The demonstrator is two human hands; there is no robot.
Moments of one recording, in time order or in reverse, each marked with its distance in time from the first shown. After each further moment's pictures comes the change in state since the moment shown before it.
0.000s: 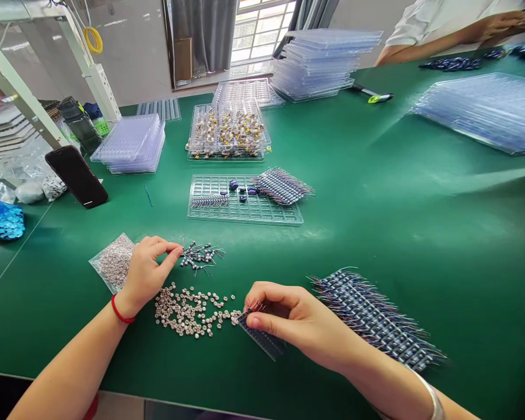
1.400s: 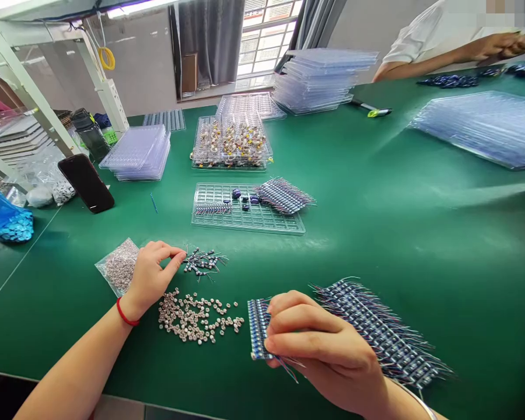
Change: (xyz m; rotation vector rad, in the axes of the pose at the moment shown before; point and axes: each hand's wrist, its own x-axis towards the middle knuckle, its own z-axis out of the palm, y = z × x) left_hand 0.000 -0.001 0.000 -0.001 0.001 -0.025; right_hand -0.008 -0.007 0.000 -0.330 0.138 -0.962
